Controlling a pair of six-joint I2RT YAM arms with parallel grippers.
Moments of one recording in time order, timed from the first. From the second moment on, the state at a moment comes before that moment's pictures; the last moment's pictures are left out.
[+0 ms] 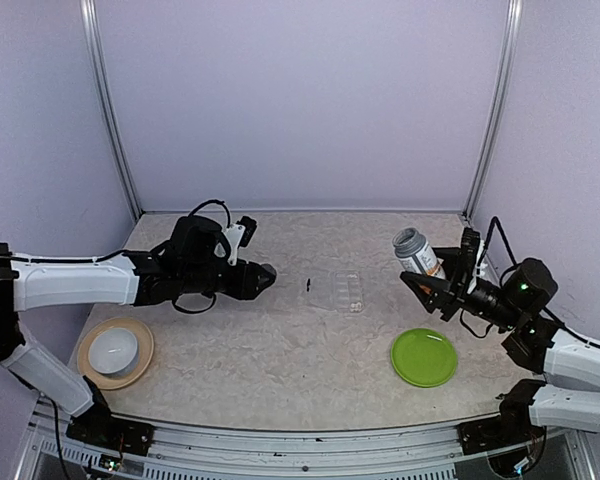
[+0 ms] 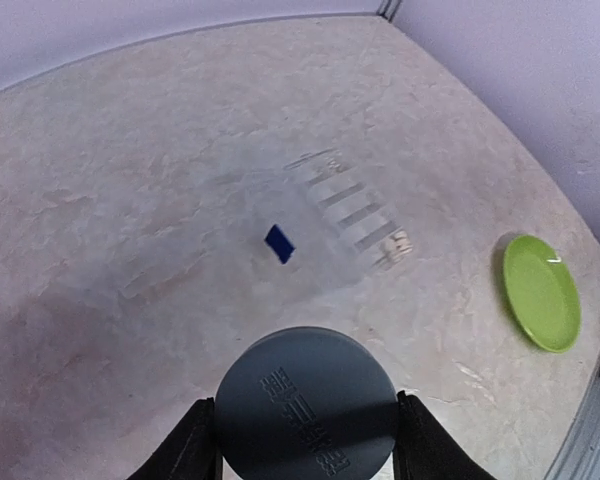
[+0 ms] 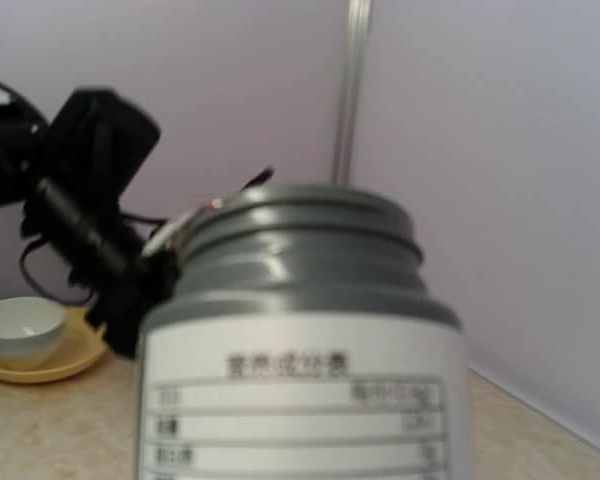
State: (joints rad) left arm -0.77 1.48 0.91 -0.01 0.03 -0.29; right arm 0.59 0.77 0.32 0.66 -0.46 -0.04
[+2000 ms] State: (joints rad) left arm -1.07 1.38 1.01 0.31 0.32 -0.49; right arm 1.01 1.04 0.49 0.62 -0.20 -0.24
